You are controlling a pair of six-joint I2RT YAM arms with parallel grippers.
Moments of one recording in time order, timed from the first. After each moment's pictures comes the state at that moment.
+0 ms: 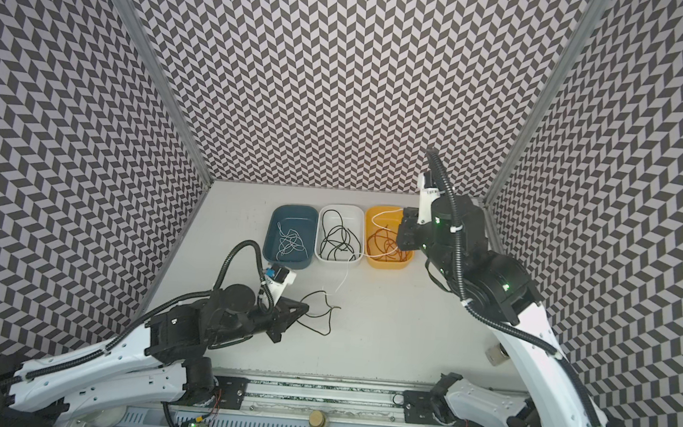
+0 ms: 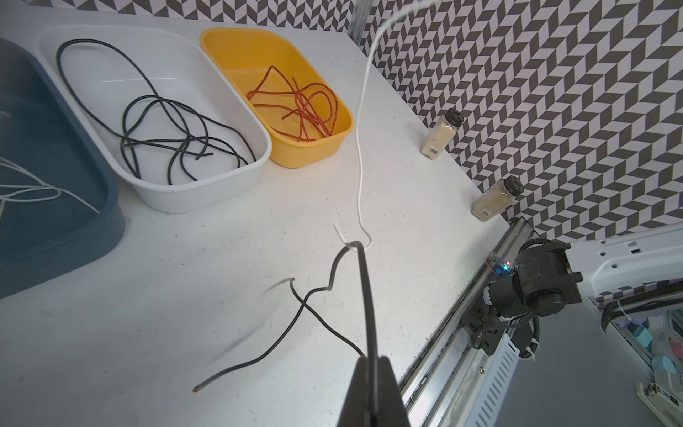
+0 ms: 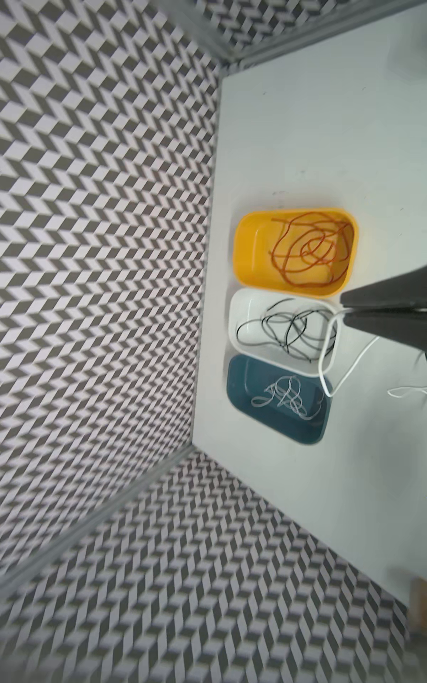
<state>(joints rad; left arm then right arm) -1.08 0.71 0.74 -0.45 -0.01 -0.49 0.57 1.11 1.61 -0.81 0.30 0.34</state>
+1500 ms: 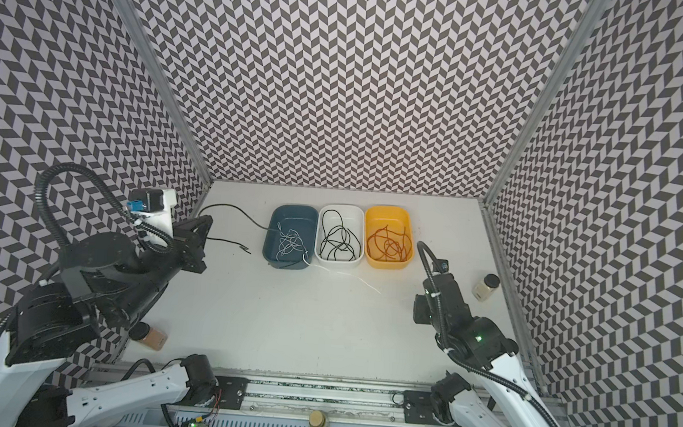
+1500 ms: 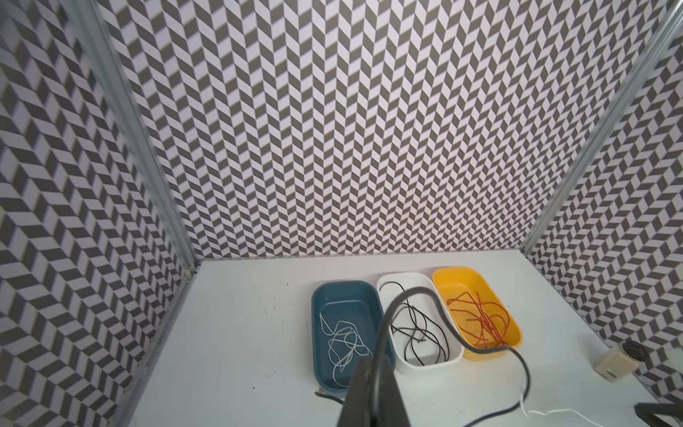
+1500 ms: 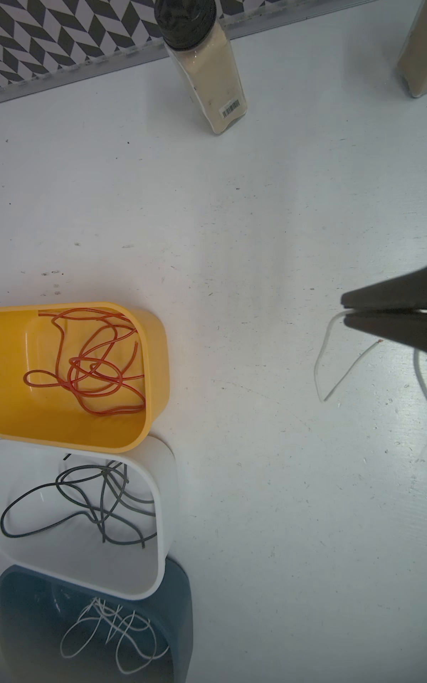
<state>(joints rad) -0.84 0.80 1.50 -0.85 -0.58 -0.22 0.45 0.71 0.79 -0.81 0.31 0.46</state>
